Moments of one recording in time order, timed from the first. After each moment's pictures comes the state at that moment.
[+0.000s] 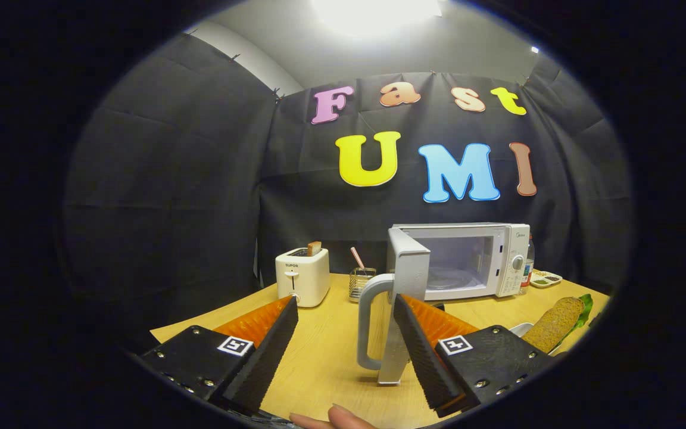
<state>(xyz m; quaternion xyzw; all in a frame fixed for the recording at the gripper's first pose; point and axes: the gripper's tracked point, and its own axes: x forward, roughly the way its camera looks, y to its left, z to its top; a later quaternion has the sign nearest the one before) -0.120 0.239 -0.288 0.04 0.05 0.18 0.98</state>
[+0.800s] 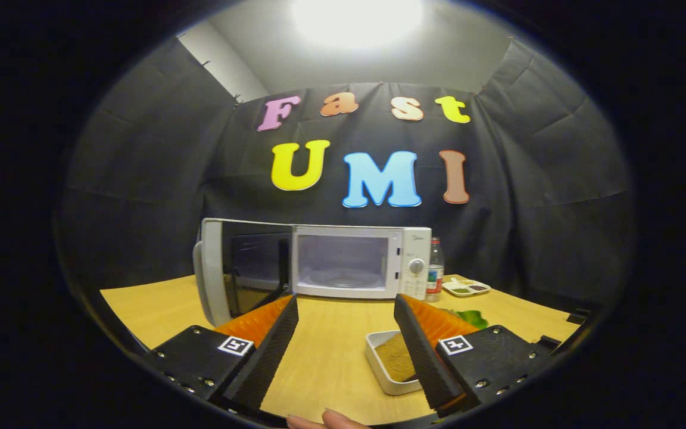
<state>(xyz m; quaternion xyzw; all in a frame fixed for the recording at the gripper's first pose) -0.114 -0.018 -0.331 0.02 0.02 0.05 1.00</state>
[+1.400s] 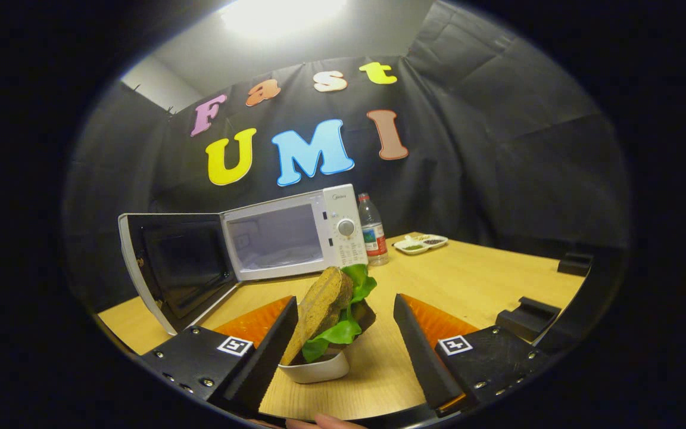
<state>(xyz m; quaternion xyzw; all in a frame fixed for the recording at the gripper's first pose) -0.093 -0.103 -0.418 0.16 0.11 0.01 0.98</state>
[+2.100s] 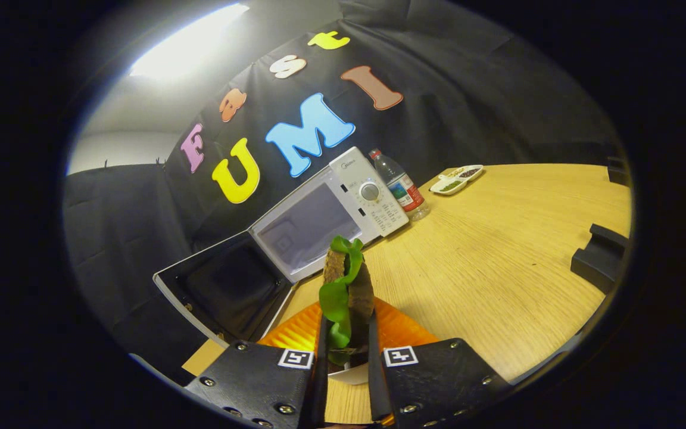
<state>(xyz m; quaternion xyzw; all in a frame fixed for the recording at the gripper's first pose) -0.075 -0.079 -0.413 0.32 0.15 0.11 0.93</state>
